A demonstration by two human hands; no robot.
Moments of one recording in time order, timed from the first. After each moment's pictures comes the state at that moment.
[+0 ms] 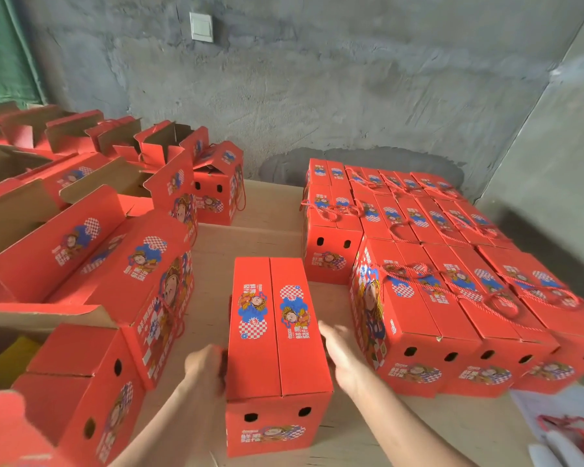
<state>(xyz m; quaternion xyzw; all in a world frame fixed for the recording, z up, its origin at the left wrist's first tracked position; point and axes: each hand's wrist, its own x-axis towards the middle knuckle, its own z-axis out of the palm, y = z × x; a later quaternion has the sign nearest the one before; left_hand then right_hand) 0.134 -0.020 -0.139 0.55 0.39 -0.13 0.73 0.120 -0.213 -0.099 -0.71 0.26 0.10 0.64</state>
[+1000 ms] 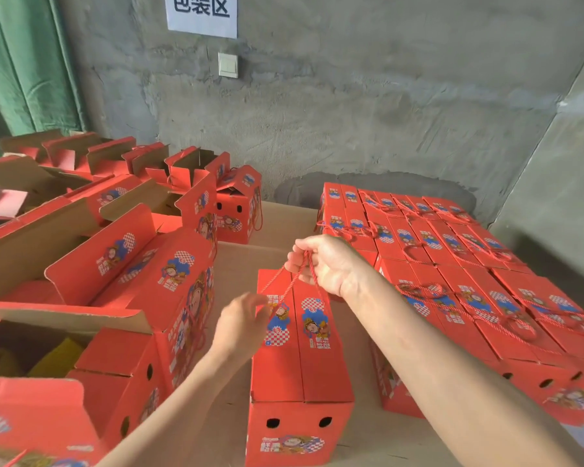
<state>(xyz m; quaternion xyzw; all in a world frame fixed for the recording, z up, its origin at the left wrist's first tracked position) 0.137 -0.022 -0.061 0.90 0.00 0.10 0.43 0.163 -0.156 0.057 -0.70 0.08 0.15 0.69</state>
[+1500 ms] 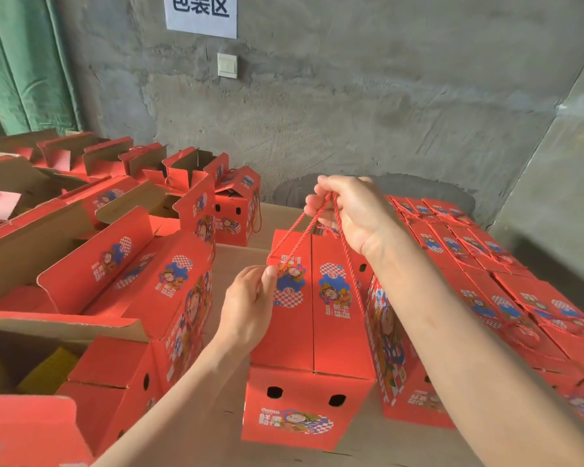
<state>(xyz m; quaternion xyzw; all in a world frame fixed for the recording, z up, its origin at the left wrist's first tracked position) 0.140 -0.025 -0.024 0.82 -0.11 0.23 0.52 0.165 -0.158 0.123 -0.74 -0.02 -0.06 0.67</state>
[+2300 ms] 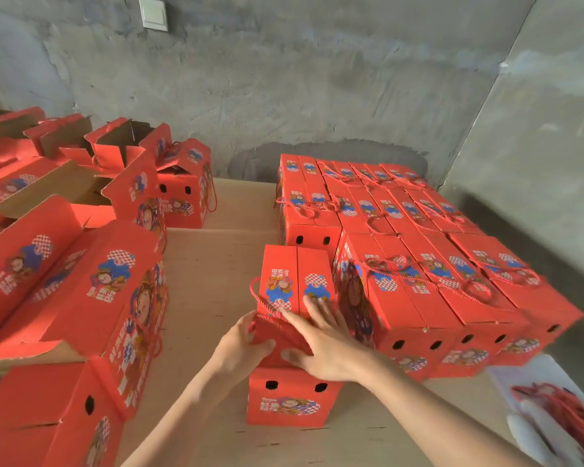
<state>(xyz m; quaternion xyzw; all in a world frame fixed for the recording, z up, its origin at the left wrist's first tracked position) 0.157 -0.055 -0.118 0.81 -0.05 -0.15 0.57 0.124 -0.227 -0.070 -0.98 -0.09 0.13 0.11</state>
